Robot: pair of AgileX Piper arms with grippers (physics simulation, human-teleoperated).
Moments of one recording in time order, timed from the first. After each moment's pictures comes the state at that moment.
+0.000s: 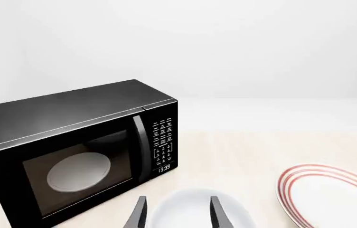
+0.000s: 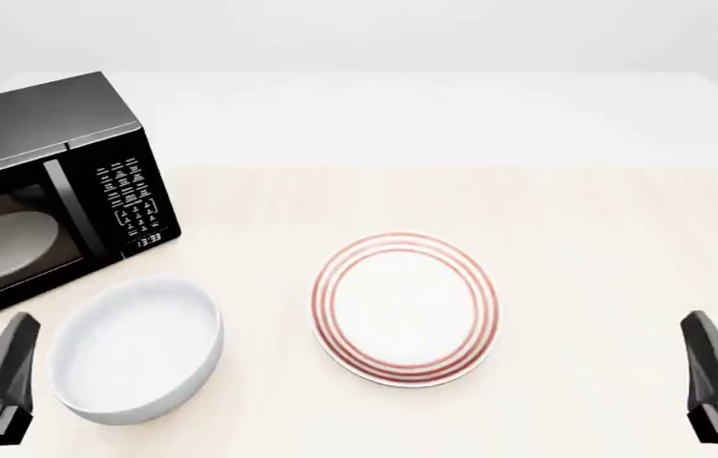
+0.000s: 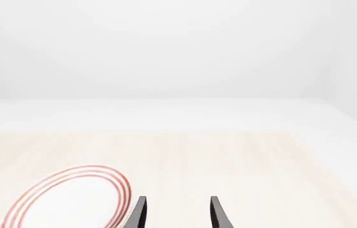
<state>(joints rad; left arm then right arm) 0.00 0.00 0.00 0.00 0.00 -0.01 0.00 -0.01 0.00 0.00</state>
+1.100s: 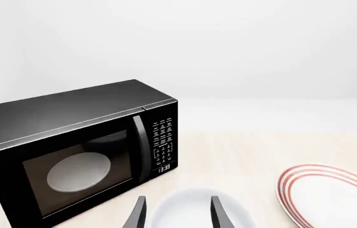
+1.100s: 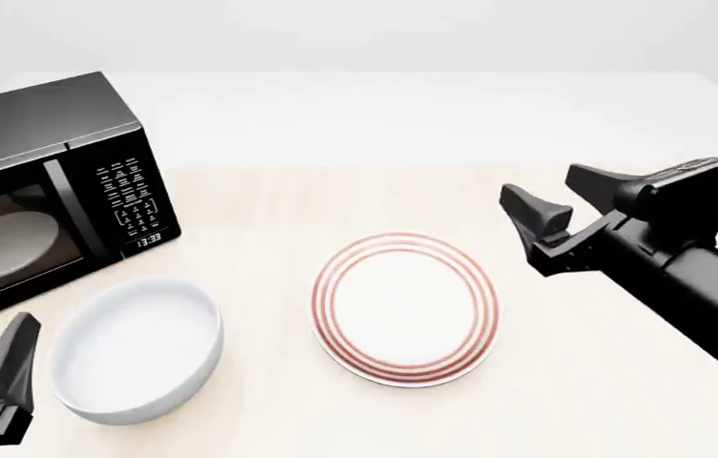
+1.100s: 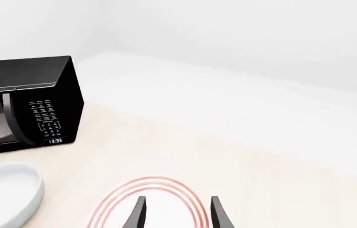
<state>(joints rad) 0.00 0.00 0.00 0.00 0.00 0.42 0.97 -0.45 -0.35 -0.01</state>
